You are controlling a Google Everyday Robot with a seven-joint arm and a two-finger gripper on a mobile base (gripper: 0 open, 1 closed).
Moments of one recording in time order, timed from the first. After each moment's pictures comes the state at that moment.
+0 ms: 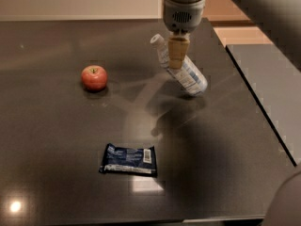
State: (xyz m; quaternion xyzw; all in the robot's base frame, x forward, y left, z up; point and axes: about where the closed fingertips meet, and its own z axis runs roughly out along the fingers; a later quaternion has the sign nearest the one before) arm 0.584 -0.076 0.950 -0.64 0.76 -0.06 0.07
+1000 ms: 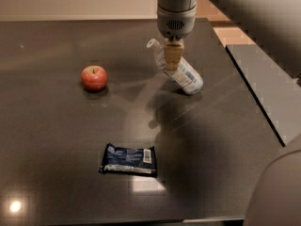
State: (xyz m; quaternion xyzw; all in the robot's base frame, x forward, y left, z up) arm 0.599 -0.066 0.930 -0.66 0.74 -0.07 0.06
